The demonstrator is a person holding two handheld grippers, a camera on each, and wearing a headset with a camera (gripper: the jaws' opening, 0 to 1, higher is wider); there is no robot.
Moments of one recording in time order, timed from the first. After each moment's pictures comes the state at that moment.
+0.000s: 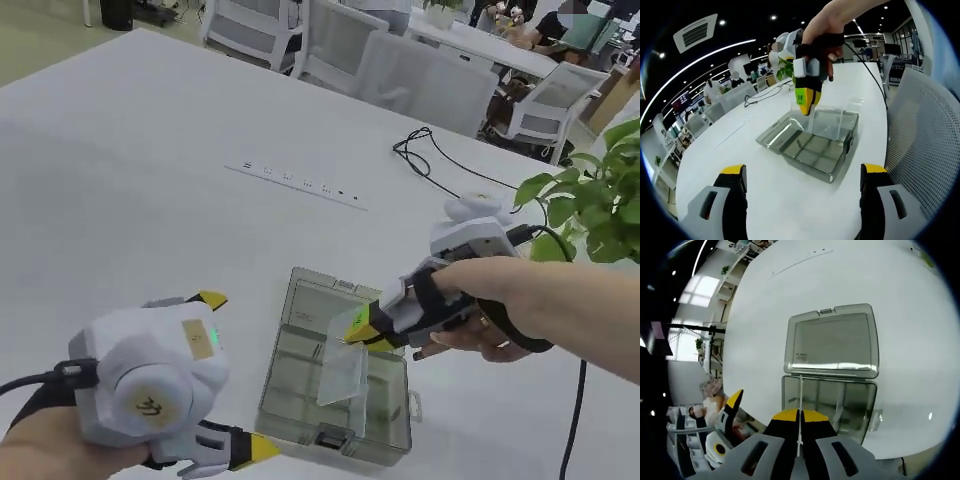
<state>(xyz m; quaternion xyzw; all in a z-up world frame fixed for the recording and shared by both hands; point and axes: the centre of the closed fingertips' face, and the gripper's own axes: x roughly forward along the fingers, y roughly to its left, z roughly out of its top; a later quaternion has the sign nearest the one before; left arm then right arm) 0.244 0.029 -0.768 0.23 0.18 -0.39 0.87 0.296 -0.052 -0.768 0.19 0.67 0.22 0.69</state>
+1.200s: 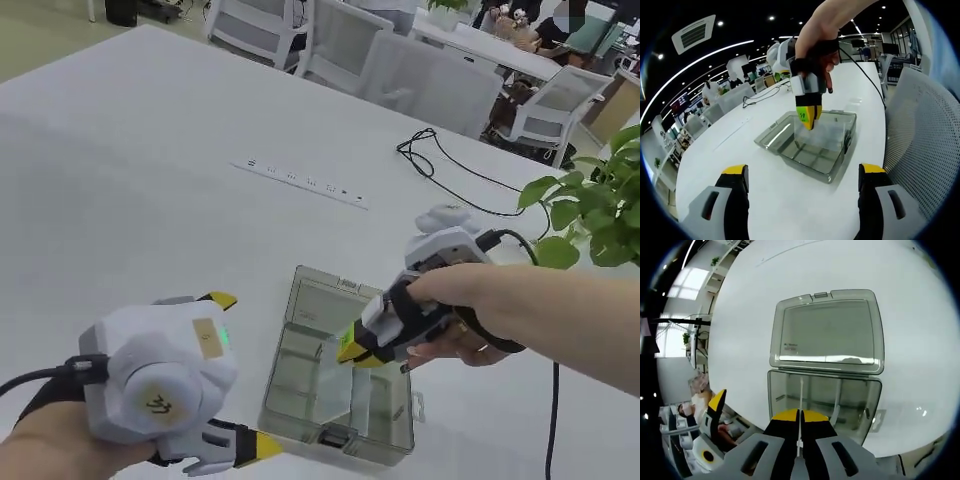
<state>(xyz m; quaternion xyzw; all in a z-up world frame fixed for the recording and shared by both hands) 0.242 0.029 -0.769 0.23 0.18 -0.39 0.87 0.287 -0.048 -0.795 0.15 0.70 0.18 0.68</state>
